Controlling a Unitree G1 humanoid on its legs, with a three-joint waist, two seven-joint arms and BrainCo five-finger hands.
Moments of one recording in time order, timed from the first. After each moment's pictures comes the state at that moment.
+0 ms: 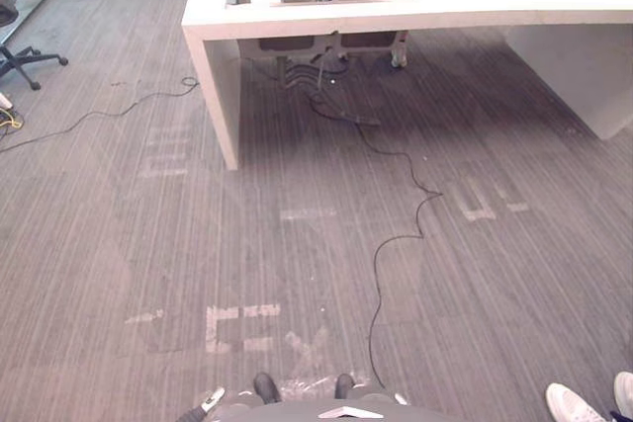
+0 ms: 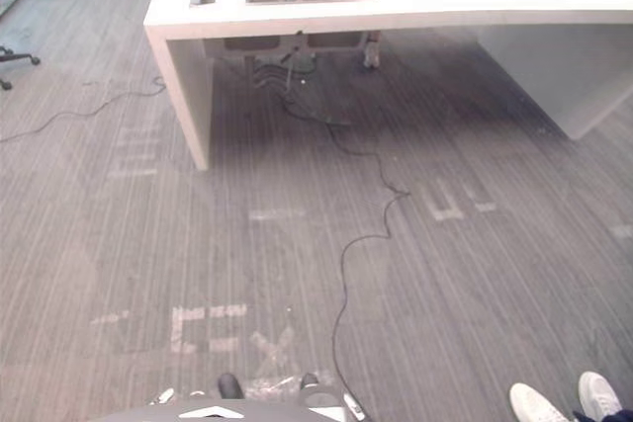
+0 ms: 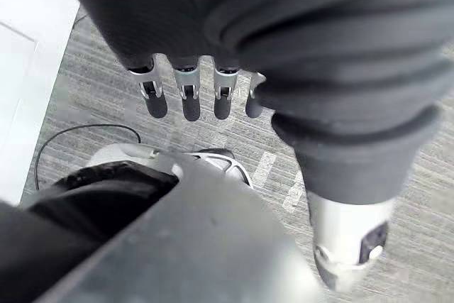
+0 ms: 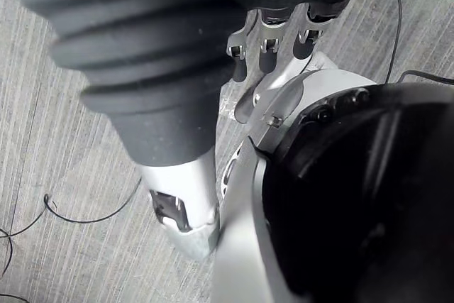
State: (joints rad) left arm 0.12 0.18 -0.04 1.13 -0.49 0.25 -0.17; right arm 0.16 -0.11 -0.30 1.12 0.66 0.20 0.17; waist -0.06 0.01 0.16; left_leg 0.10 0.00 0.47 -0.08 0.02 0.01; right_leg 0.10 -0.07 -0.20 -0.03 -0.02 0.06
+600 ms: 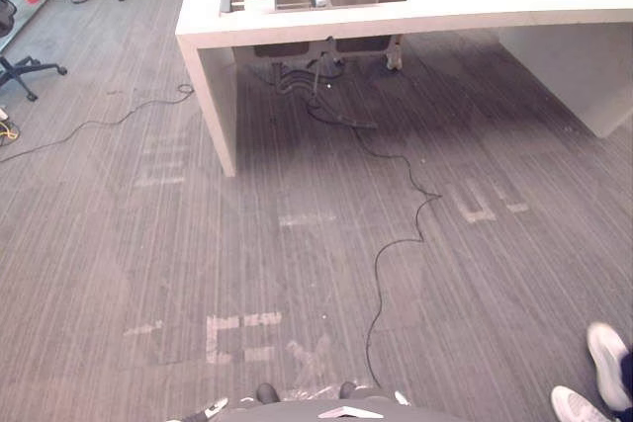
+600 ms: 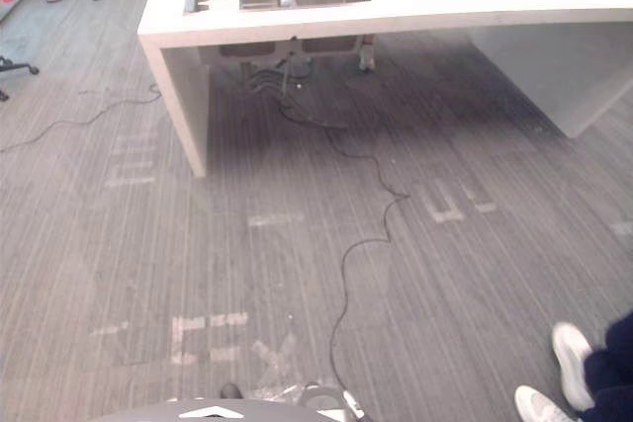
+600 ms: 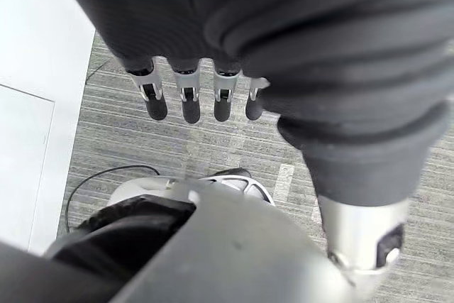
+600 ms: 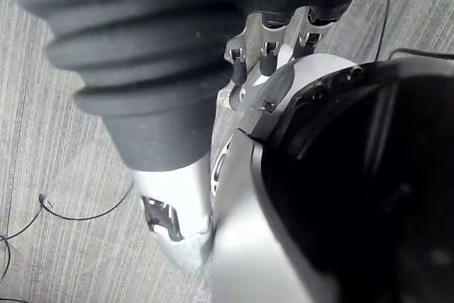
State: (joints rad) left arm 0.07 0.20 -0.13 1.16 -0.47 0.35 -0.11; right arm 0.15 -0.11 -0.29 1.10 0.70 0.27 0.16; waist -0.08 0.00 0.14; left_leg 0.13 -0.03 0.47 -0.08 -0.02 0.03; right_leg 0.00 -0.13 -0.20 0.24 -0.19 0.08
